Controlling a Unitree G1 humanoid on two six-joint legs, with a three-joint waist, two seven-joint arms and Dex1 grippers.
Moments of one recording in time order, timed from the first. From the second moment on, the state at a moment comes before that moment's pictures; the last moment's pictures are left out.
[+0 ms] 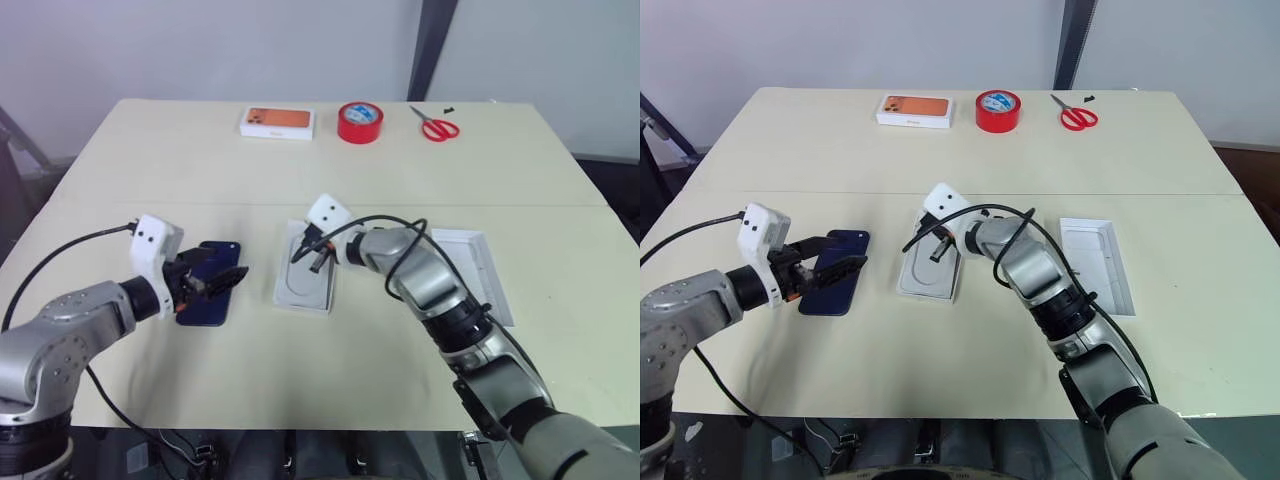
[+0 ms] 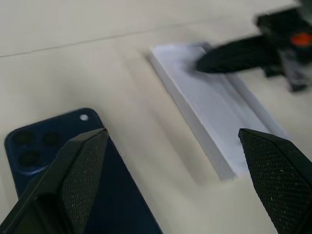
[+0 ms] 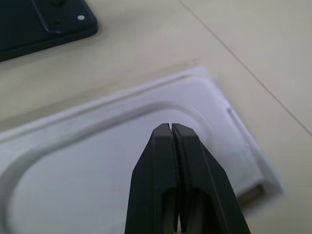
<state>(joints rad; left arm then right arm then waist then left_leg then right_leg) -0.07 0.73 0.33 -0.52 -0.75 0.93 -0.60 -0.79 -0.22 0.42 0.12 0.01 0.77 0.55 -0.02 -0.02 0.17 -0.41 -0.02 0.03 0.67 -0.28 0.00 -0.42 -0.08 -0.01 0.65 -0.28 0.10</state>
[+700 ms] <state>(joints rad) 0.11 0.75 0.30 -0.55 -0.69 0.71 -0.75 -0.79 -0.26 0.48 0.09 -0.15 0.82 0.54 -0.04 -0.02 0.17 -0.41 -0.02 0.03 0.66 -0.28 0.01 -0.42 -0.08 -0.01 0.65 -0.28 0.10</state>
